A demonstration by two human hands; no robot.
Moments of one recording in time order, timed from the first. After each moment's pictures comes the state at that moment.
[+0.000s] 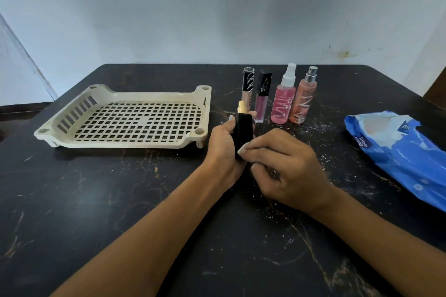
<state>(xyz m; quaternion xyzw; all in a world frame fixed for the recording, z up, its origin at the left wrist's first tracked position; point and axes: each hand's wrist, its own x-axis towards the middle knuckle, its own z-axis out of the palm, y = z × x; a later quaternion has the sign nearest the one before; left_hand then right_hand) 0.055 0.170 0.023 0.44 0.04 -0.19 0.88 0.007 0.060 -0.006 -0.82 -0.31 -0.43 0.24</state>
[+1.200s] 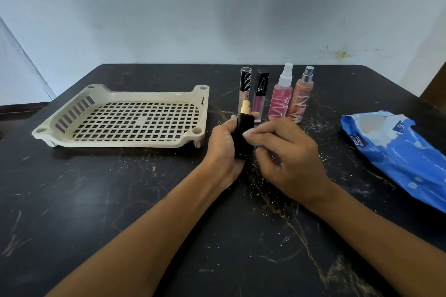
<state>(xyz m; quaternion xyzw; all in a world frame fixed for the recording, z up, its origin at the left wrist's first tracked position) 0.059 0.169 0.015 0.45 -0.03 -0.20 0.87 0.013 0.055 -0.004 -0.82 -0.23 -0.46 0.24</state>
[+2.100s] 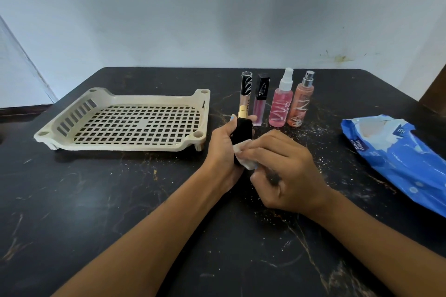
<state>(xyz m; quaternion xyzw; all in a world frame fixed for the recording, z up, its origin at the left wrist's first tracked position) 0.049 0.173 0.025 0.45 0.04 -0.23 0.86 0.003 0.060 -0.001 -0.82 -0.33 -0.40 0.25</state>
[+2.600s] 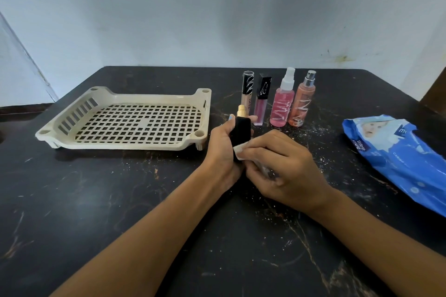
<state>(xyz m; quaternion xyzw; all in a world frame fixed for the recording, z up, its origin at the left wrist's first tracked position) 0.053 0.173 0.024 0.46 0.02 -0.21 0.86 0.010 0.057 -0.005 -0.82 -0.33 -0.42 0.22</state>
